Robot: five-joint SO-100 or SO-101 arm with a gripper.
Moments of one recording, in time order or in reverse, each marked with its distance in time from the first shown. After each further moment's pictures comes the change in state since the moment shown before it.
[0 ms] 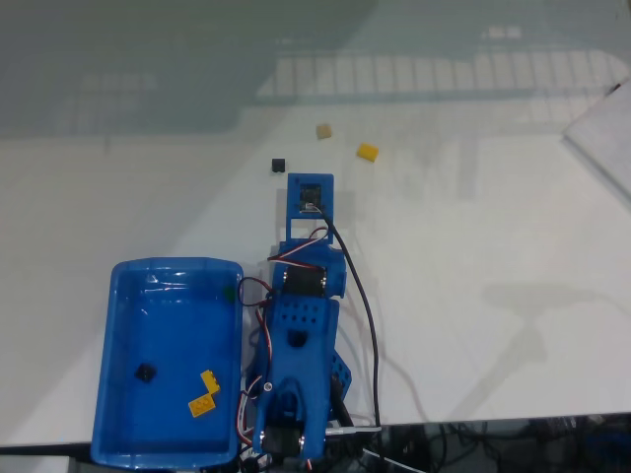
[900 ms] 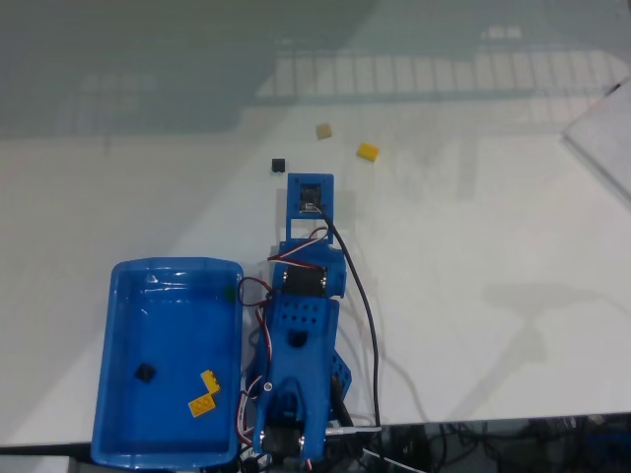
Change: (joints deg) arm 0.0 0.0 0.0 0.0 0.0
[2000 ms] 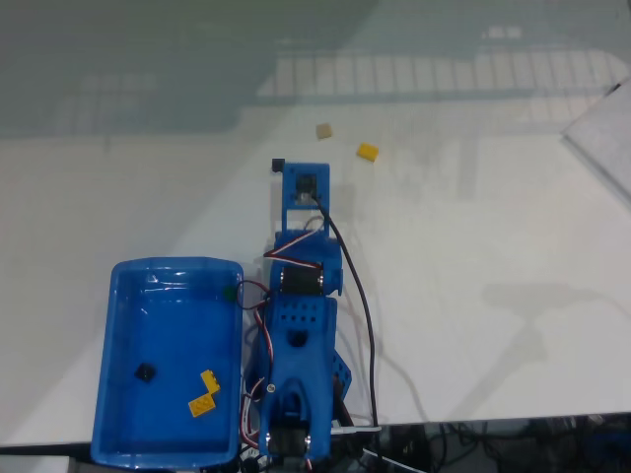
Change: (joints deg) arm -3.6 -1.2 0.0 -9.0 3.3
